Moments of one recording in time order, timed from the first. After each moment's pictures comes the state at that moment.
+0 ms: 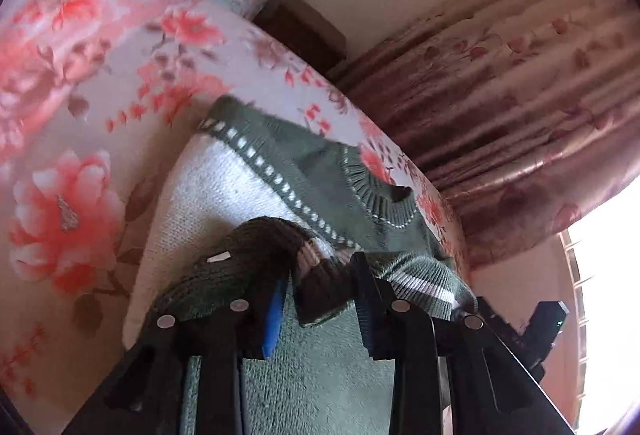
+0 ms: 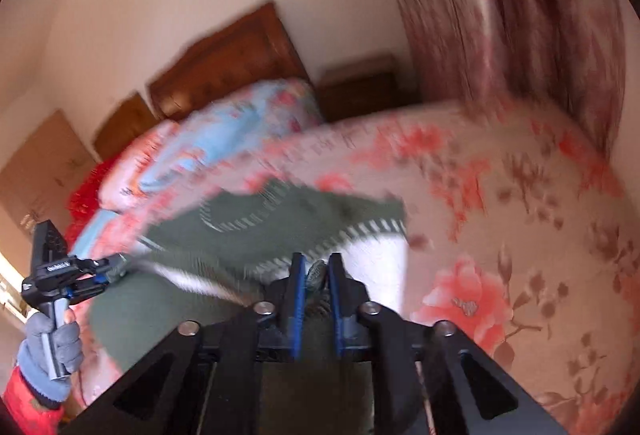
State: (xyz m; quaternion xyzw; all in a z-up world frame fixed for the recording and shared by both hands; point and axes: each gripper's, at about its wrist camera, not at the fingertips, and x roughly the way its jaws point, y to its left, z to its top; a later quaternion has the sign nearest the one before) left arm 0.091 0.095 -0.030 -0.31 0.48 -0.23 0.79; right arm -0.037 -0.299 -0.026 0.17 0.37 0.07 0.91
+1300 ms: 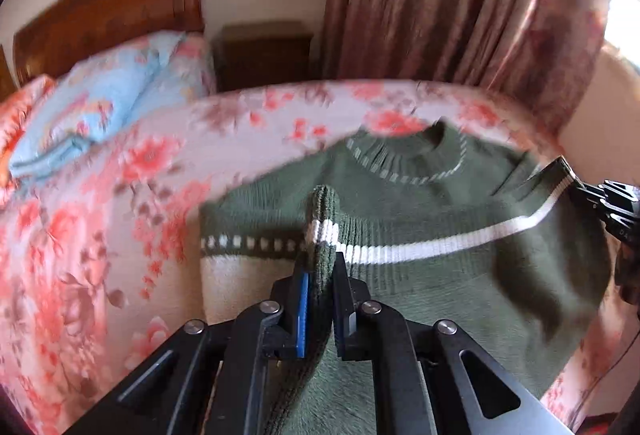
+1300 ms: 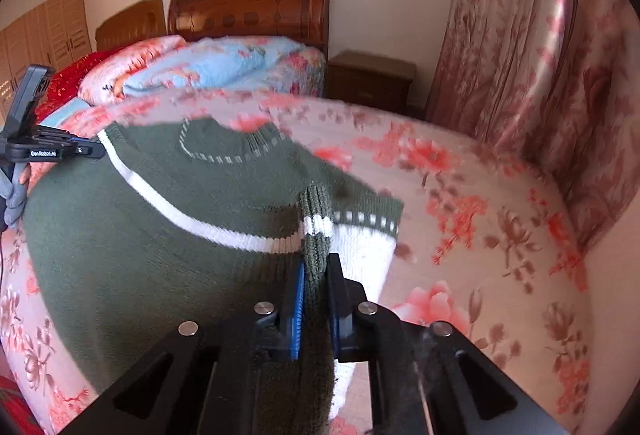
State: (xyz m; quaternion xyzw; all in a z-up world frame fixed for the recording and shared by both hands) left arm 0.103 0.052 0.003 0.05 0.43 -0.24 0.87; right arm -0.040 -0.257 -0.023 -0.05 0.38 0.07 0.92
